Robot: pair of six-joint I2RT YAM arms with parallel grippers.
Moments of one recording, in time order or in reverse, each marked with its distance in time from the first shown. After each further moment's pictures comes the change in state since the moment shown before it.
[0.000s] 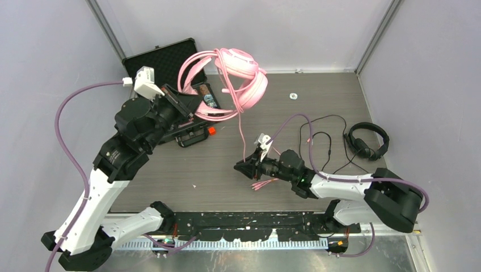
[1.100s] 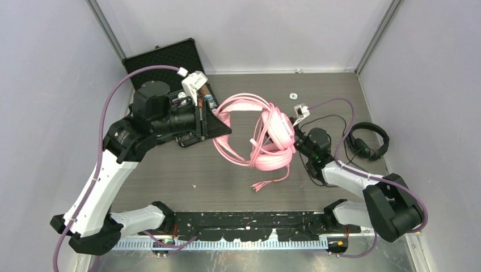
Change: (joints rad) left arm 0.005 0.162 0.184 -0.240 0.761 0.275; right arm -0.488 -0.008 0.001 0.110 -0.155 0.306
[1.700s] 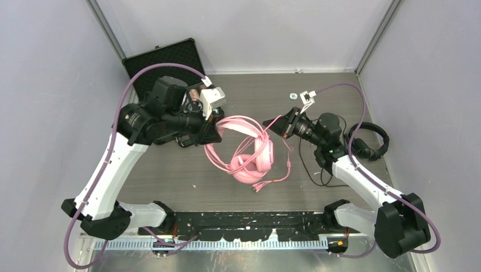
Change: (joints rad) left arm 0.013 0.150 0.167 -0.412 0.009 0.653; right arm -0.116 -0.132 0.185 -0.332 -0.206 0.201
